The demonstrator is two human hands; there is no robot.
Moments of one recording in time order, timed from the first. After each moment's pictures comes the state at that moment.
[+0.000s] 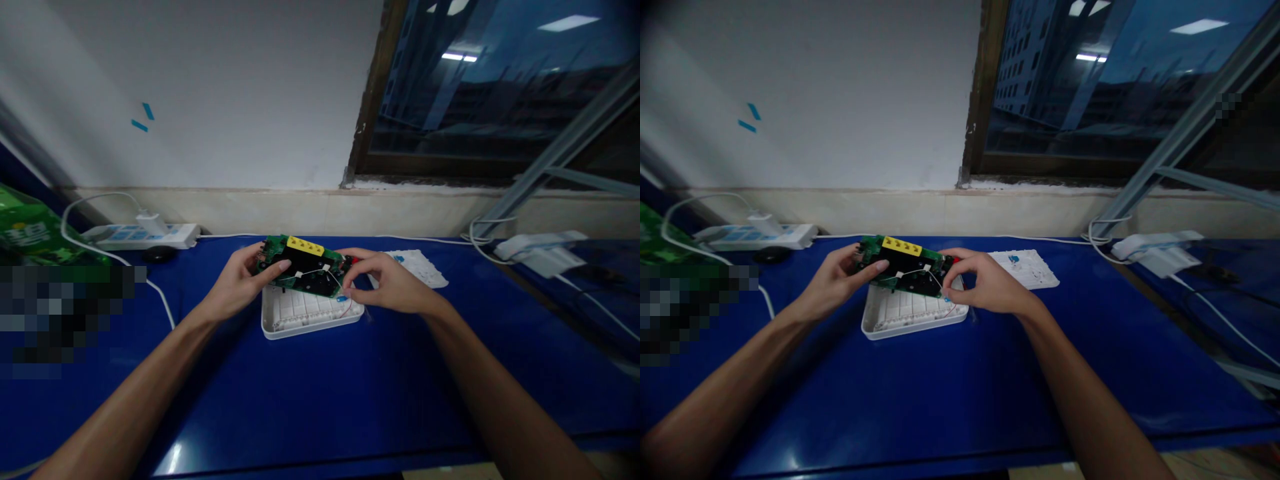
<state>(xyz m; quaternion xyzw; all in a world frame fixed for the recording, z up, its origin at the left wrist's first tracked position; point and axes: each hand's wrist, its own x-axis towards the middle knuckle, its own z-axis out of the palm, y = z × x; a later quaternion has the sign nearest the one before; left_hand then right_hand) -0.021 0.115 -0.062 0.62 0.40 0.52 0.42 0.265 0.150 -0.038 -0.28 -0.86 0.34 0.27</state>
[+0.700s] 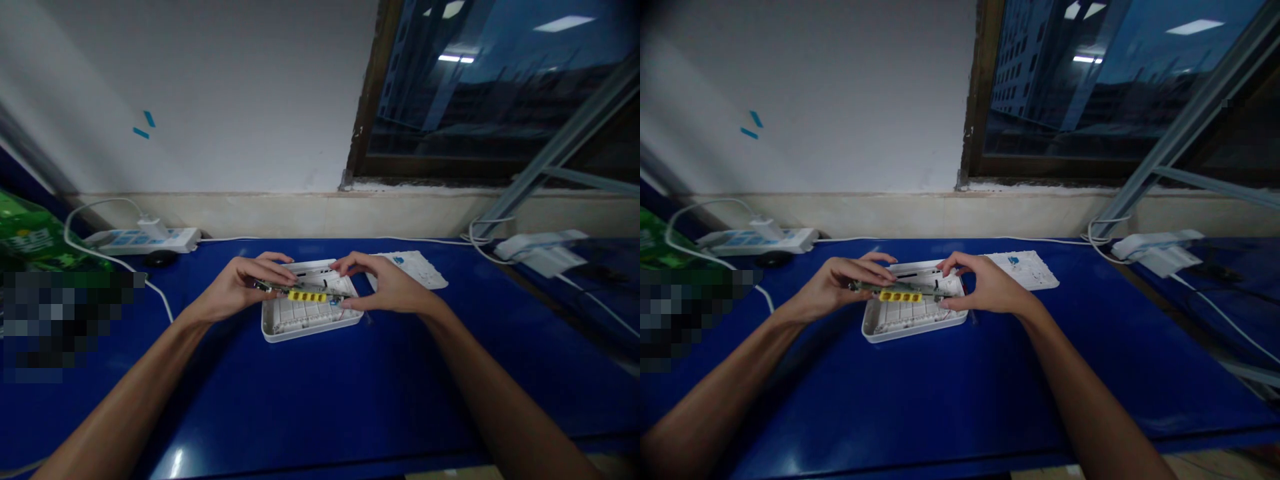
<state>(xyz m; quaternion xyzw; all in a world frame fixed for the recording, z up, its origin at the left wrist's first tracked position) -0.048 0.123 -0.058 0.79 0.28 0.40 0.37 0.269 0.153 -0.040 -0.27 -0.84 0.37 0.28</state>
